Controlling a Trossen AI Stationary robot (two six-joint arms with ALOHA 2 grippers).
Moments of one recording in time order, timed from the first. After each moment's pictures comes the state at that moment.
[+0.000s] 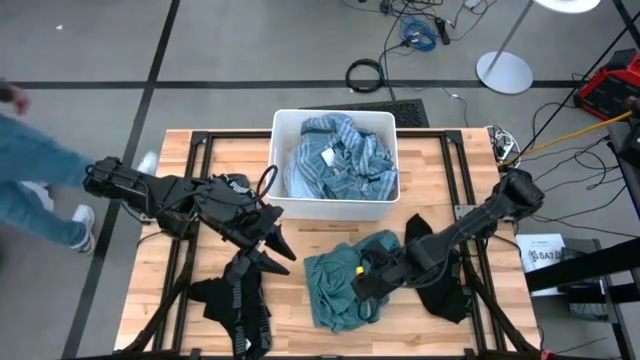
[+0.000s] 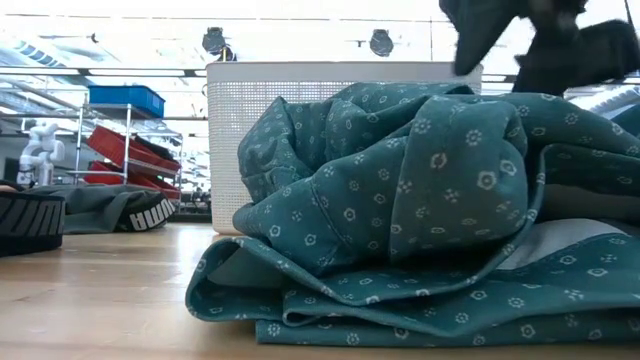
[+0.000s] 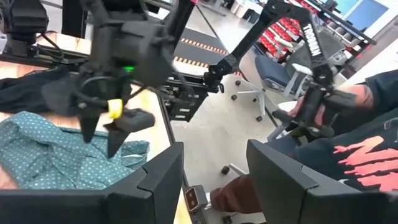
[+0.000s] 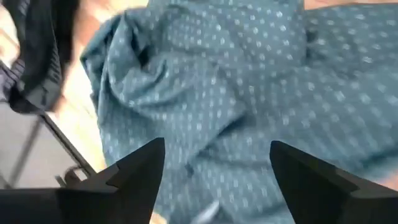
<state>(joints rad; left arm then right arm) -0.33 1.26 1.38 -0.44 0.23 -0.41 0.52 1.65 1.20 -0.66 0.21 1.48</state>
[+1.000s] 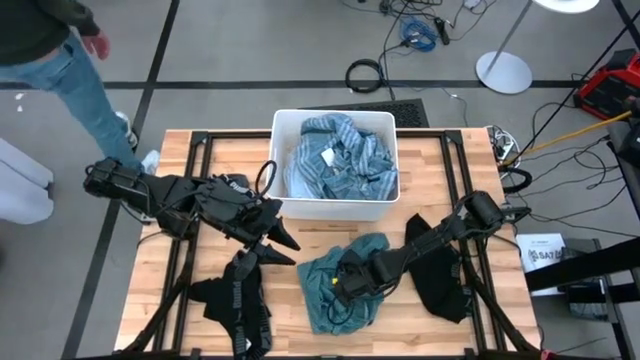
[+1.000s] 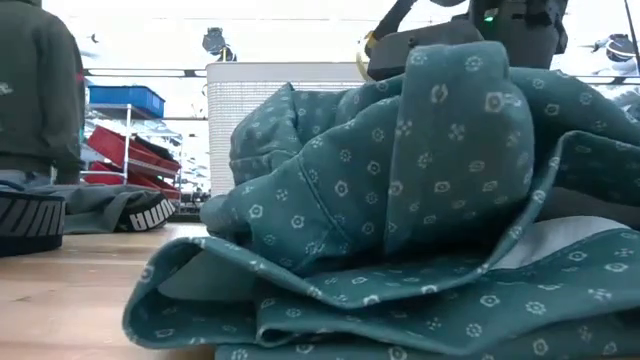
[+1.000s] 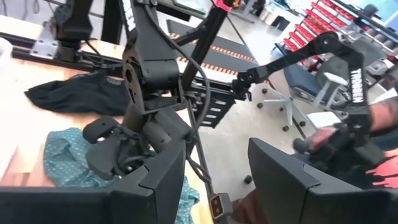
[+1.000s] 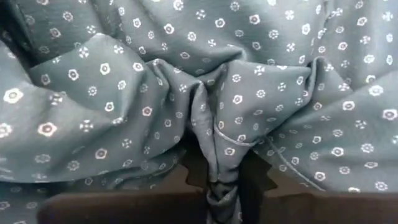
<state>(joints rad) -0.32 1.26 1.38 -0.45 0.12 -0.41 0.46 2.02 1.34 -0.72 0.15 1.27</state>
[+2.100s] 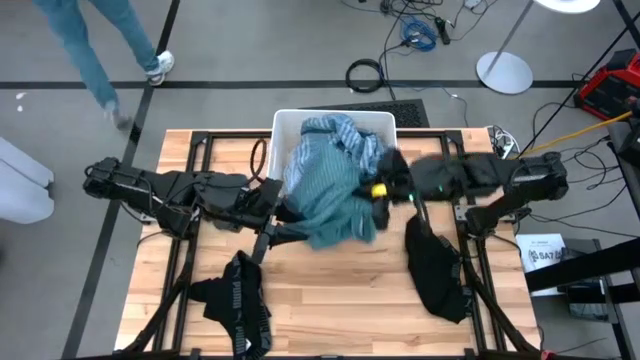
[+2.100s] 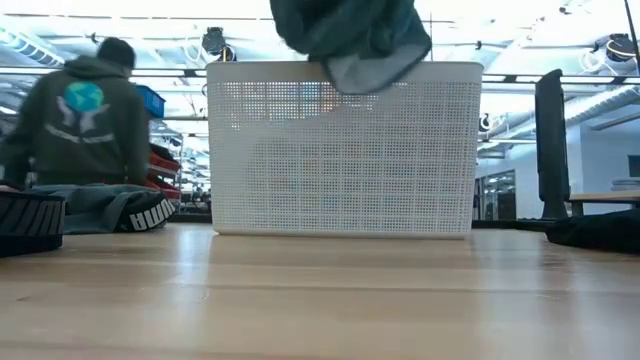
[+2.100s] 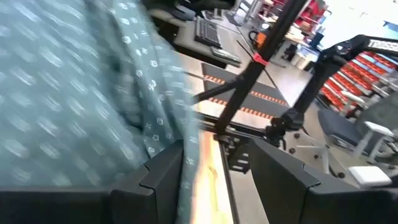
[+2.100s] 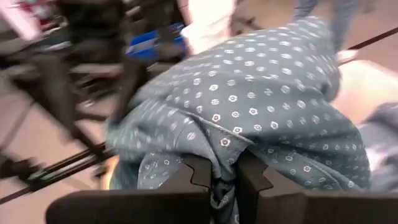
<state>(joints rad) -0.27 1.26 1.38 -0.34 -0.04 -0.41 0.20 1.38 1.69 -0.70 0.36 0.48</state>
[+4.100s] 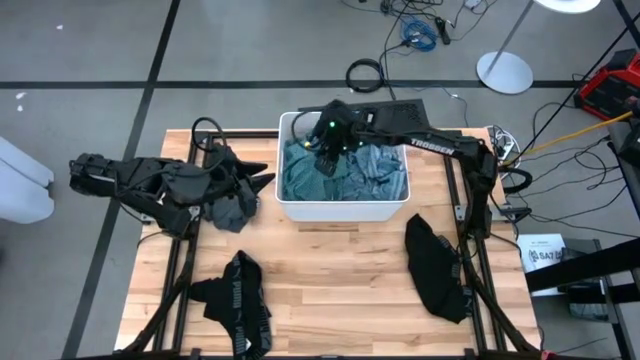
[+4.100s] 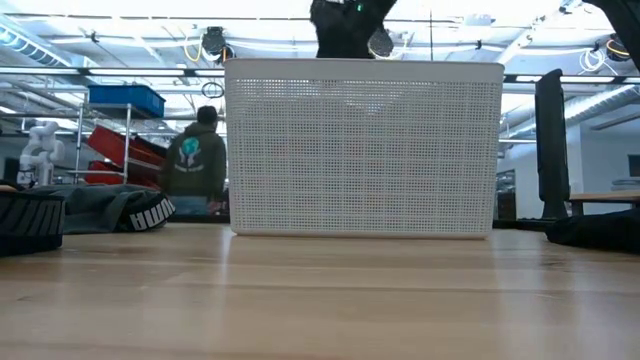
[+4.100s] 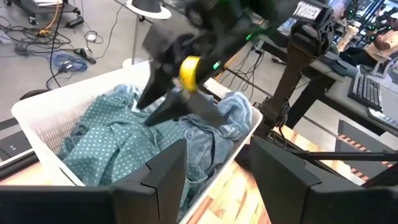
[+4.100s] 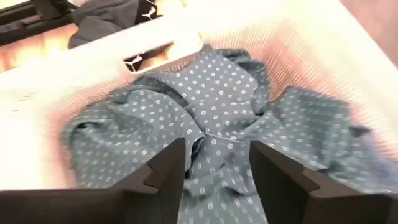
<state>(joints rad) -0.28 1.08 1.38 -0.70 -0.69 -0.62 -0.32 1.90 1.98 -0.94 0.03 0.09</state>
